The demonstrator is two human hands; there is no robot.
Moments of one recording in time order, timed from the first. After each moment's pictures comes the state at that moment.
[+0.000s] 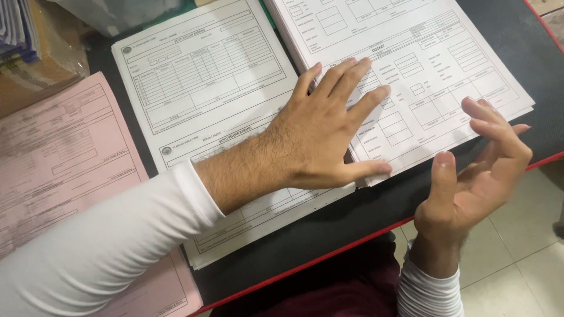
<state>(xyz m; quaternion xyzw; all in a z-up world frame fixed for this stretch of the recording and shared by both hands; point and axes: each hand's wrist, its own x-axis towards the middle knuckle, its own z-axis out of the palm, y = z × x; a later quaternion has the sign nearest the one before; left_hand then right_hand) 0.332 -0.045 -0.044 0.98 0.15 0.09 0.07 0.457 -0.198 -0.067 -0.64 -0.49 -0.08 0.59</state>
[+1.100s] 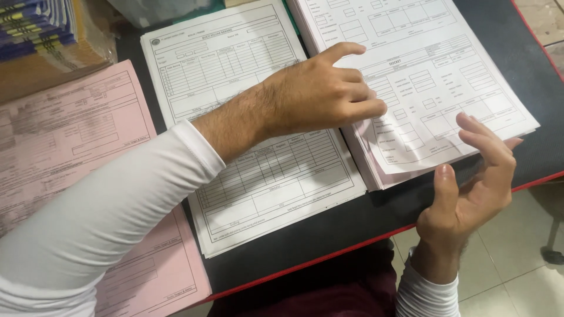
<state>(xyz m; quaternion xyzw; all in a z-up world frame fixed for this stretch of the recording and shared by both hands) 0.321 0.029 -0.049 0.94 -0.14 0.29 -0.15 0.454 -0.200 -0.066 -0.64 -0.53 -0.08 0.55</state>
